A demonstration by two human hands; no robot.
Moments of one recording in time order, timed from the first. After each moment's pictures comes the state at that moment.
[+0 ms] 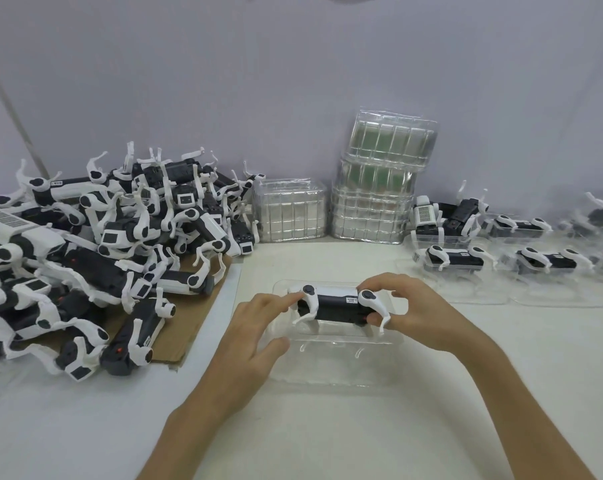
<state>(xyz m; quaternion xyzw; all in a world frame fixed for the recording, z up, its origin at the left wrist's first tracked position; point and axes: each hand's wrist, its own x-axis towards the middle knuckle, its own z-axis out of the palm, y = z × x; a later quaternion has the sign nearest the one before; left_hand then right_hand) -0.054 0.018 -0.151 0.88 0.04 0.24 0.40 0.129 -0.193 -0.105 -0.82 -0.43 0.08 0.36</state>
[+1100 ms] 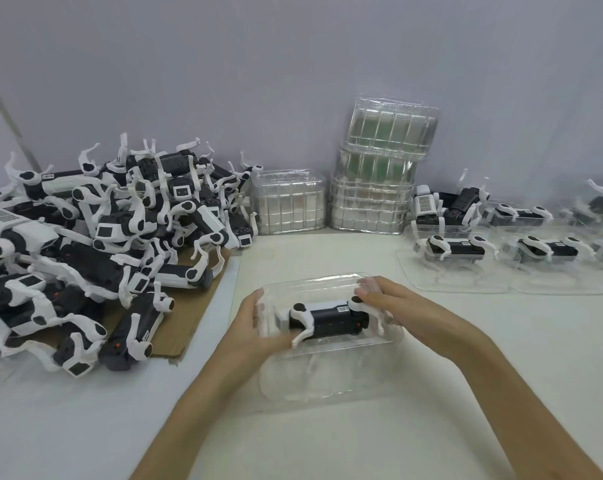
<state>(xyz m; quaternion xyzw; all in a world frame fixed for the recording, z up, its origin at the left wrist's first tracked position) -0.048 0.015 -0.148 0.74 0.21 0.13 0.63 0.115 -0.179 -0.113 -0.77 -0.26 0.31 0.49</state>
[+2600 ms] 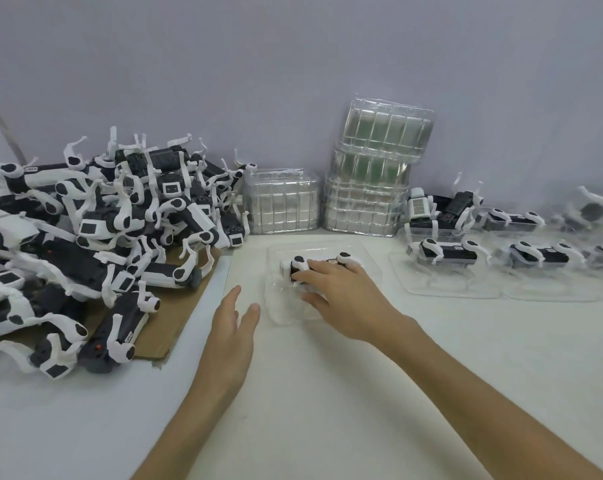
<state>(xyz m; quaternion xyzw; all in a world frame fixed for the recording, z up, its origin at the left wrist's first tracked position) -0.040 0.004 -0.149 0.72 0.29 0.23 0.58 0.118 -0.113 -0.124 -0.85 -0.51 -0.08 0.11</state>
